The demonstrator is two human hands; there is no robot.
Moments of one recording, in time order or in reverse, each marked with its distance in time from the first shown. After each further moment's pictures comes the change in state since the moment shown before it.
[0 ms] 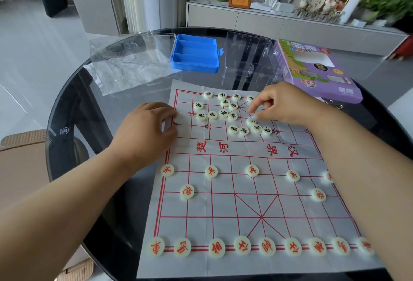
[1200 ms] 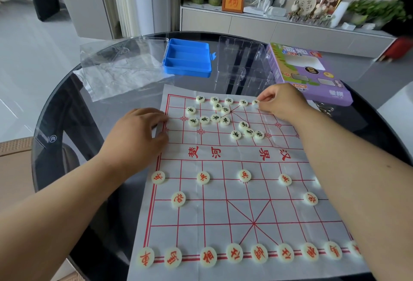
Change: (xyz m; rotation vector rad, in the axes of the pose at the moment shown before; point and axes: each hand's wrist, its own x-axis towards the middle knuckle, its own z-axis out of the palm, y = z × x) left_hand -0.001 0.002 -0.001 -0.023 0.017 -0.008; right_hand 0.030 0.052 0.008 0.038 0.294 0.285
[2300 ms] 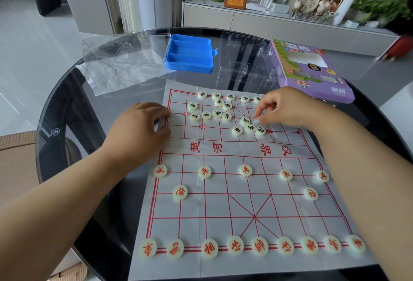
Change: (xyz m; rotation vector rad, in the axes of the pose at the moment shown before) left_hand 0.000 0.001 -0.001 -0.015 -0.002 -0.016; right_hand -0.044 -0.028 -0.026 -0.008 -0.348 -0.142
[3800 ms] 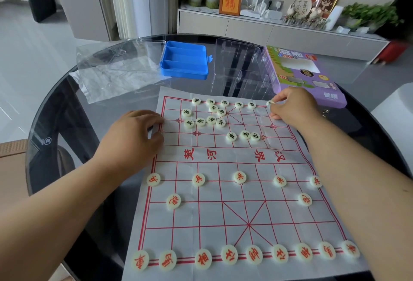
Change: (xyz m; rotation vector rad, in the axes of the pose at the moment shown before) left_hand 0.001 -0.001 0.002 -0.017 0.029 -0.002; right_hand 0.023 0.041 0.004 0.098 0.480 0.310
